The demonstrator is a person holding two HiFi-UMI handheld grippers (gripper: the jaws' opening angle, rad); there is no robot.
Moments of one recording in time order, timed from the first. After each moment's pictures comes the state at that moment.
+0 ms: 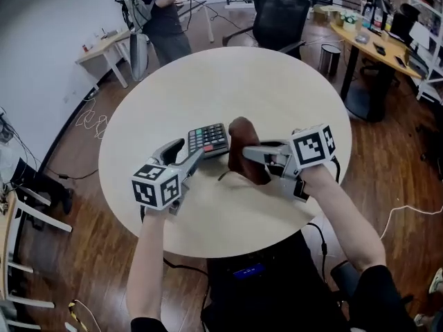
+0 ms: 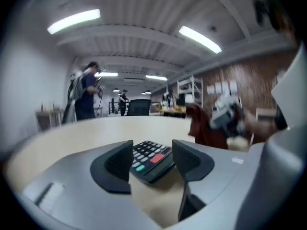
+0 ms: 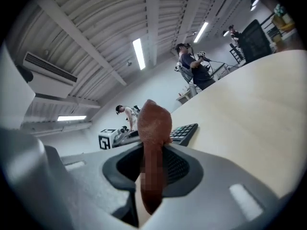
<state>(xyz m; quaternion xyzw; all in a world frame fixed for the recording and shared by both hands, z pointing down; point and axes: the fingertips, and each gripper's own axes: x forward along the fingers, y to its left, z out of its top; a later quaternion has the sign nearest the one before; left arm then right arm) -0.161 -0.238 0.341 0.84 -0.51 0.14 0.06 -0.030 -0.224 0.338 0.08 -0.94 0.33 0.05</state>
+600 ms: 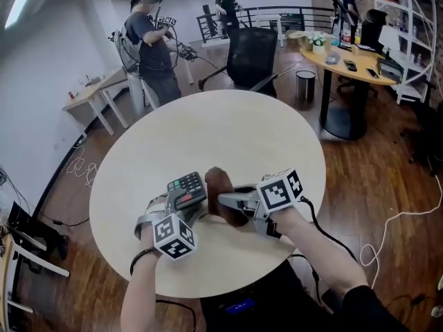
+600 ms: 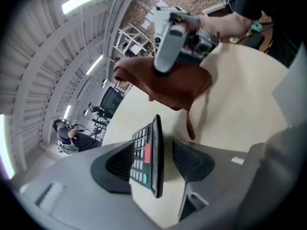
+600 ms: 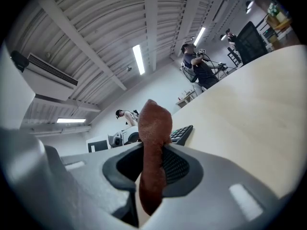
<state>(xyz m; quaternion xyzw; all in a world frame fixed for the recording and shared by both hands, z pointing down) -0.103 -0.239 0.405 0.72 -0.35 0.55 -0.24 -0.018 -0.232 0.358 0.10 -0.94 0.33 0.02</state>
